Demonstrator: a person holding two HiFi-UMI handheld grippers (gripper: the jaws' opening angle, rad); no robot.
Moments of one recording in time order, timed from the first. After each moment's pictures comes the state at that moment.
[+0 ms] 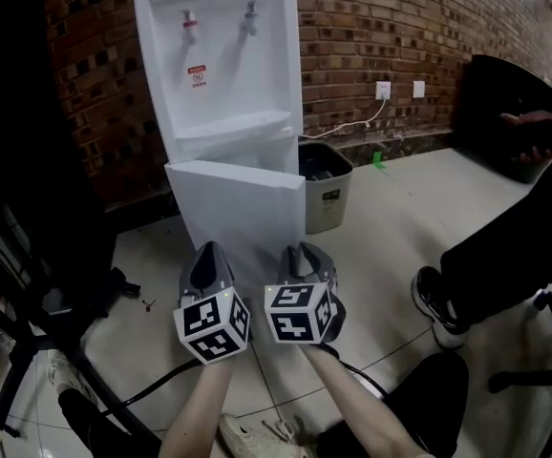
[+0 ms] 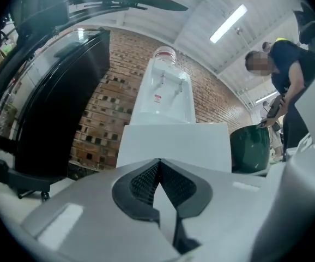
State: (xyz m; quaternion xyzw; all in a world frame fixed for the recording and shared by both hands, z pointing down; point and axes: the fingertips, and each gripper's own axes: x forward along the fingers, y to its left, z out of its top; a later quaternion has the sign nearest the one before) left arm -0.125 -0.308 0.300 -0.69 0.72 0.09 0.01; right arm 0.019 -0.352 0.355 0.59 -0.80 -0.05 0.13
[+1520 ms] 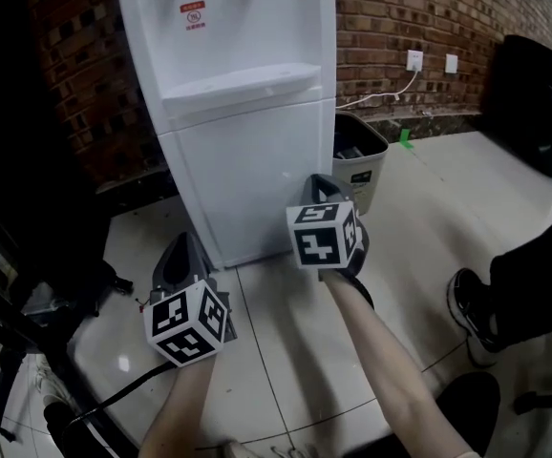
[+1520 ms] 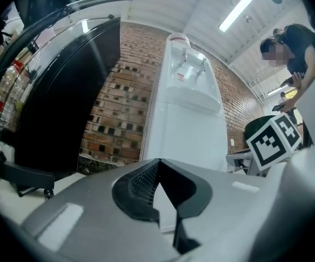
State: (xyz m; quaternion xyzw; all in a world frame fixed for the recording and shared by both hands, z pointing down) left arm -0.200 -0.365 0.350 -0.66 0.75 0.07 -0.01; right arm 0.002 -0.510 0.351 0.58 -0.80 -0.06 0.12
